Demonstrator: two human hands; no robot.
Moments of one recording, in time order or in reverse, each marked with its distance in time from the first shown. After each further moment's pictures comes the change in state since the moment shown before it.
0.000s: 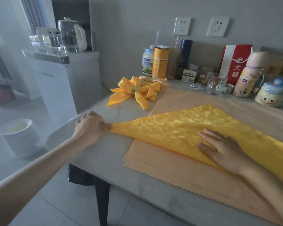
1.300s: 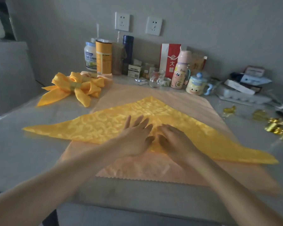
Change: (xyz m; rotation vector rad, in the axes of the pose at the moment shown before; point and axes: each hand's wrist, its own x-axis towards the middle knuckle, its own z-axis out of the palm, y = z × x) left_hand -0.059 0.236 0.055 0.156 -0.476 0.722; right_hand -0.040 0.005 -0.011 -0.057 0.179 0.049
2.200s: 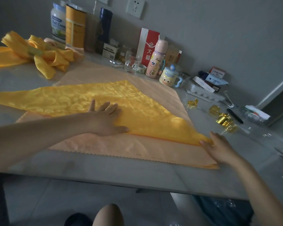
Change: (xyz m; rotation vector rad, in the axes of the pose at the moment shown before) left_hand -0.003 0.010 0.002 0.059 -0.208 -0.062; right_hand -0.124 0.171 -0.077 -0.126 -0.096 0.728
